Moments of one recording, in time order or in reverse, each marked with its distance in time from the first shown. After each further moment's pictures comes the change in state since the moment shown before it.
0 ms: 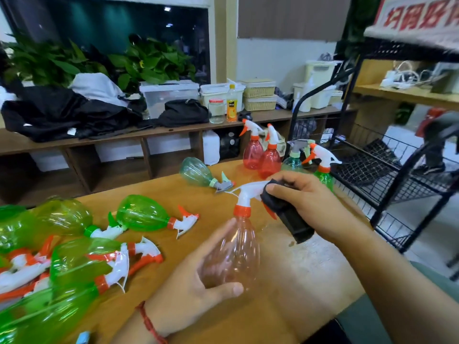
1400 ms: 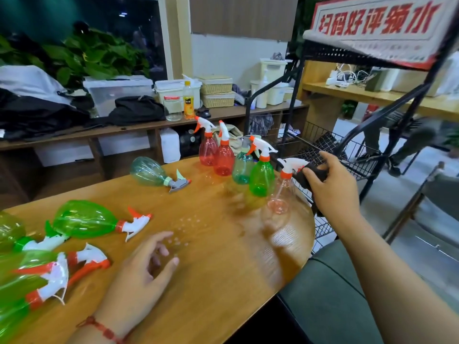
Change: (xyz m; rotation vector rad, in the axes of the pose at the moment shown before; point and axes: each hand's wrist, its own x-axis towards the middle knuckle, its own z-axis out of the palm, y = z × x) left_hand 0.011 -0.051 0.005 0.535 0.338 0.009; right_hand -0.041 0.051 -0.134 -0.694 0.777 0.093
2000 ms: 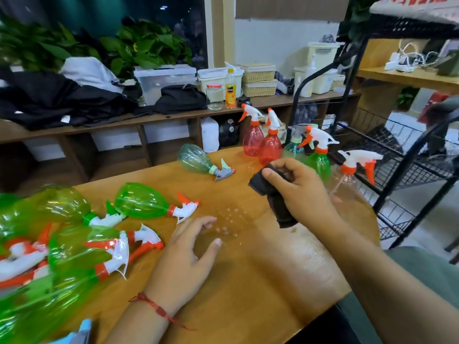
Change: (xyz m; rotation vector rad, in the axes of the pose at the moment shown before) left_hand 0.006 0.003 -0.022 0.056 0.028 -0.021; right_hand -0.063 -0.111 0.109 0.570 -0.434 -0.136
